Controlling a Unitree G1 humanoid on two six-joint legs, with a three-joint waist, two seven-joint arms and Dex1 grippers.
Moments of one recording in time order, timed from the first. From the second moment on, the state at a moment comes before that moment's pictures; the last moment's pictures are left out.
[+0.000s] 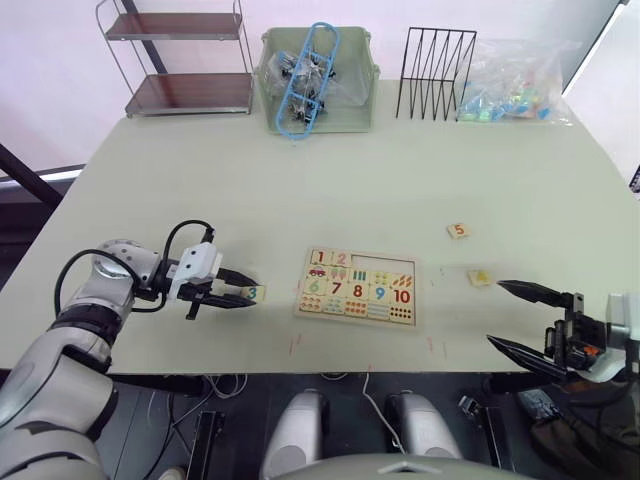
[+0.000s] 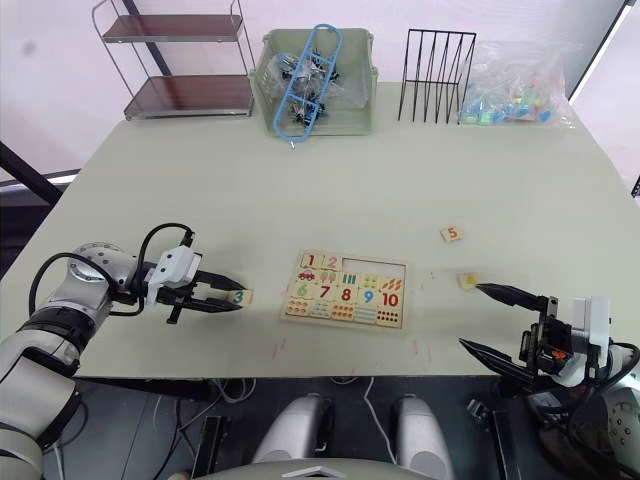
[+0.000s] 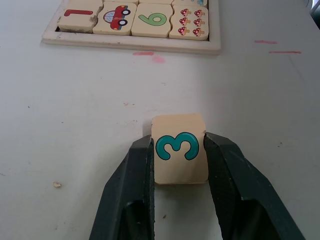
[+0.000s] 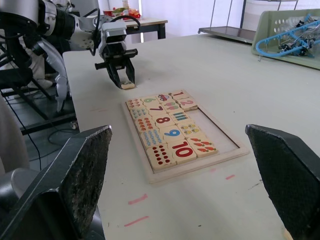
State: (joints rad) left arm -0.65 0.94 -0.57 0.91 -0.57 -0.58 -1.59; right arm 0.26 -0.62 -0.35 -0.22 0.72 0.00 1.33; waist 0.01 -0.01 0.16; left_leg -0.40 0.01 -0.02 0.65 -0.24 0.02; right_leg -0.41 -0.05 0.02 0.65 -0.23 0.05
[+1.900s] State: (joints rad) left arm -1.08 0.51 -0.45 0.56 -0.06 0.16 -1.54; right arm 0.38 -0.47 -0.32 -0.30 0.68 -0.11 1.19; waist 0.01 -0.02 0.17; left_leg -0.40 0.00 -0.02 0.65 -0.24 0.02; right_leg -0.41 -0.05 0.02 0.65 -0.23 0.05
